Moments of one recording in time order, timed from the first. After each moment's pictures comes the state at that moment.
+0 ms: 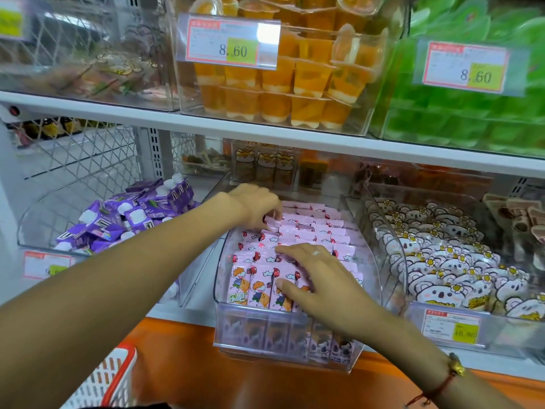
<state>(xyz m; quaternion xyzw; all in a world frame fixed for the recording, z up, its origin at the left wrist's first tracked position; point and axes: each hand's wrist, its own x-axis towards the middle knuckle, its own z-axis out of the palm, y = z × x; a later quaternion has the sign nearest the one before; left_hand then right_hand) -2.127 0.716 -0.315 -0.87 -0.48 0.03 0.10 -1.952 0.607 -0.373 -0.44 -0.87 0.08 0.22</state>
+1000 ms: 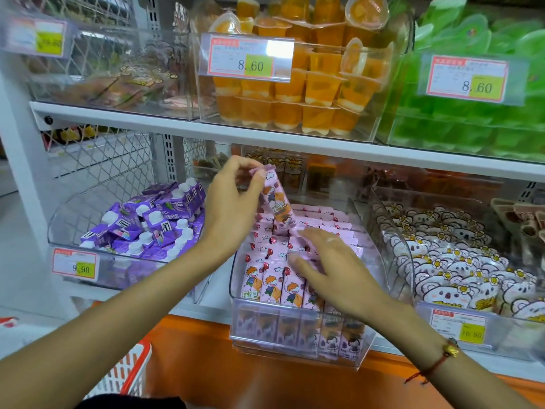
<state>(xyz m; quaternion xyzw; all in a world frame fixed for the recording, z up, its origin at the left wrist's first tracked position) -2.135 0.625 -0.309 -0.59 -0.47 -0.64 -0.15 -1.956 0.610 -0.357 -0.49 -0.84 0.05 0.22</state>
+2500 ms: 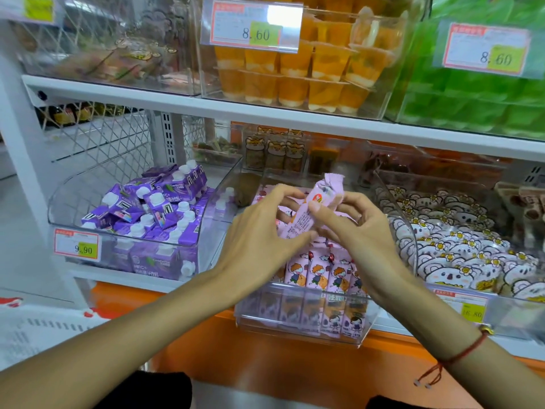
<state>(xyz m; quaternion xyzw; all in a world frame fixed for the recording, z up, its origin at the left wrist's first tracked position) -2.116 0.581 -0.349 -0.72 -0.49 -0.48 -0.11 -1.962 0.589 -0.333 -0.43 -0.55 0.44 0.56</state>
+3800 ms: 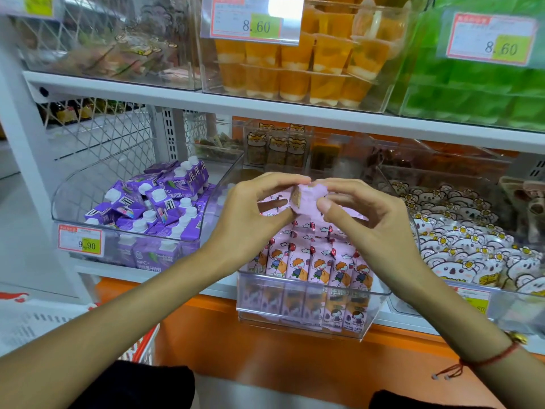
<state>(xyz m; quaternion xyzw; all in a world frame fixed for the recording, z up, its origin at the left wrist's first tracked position) -2.128 0.580 -0.329 -0.71 -0.36 -0.55 -0.25 -1.953 0.574 -0.322 -0.31 -0.73 0.29 0.53</state>
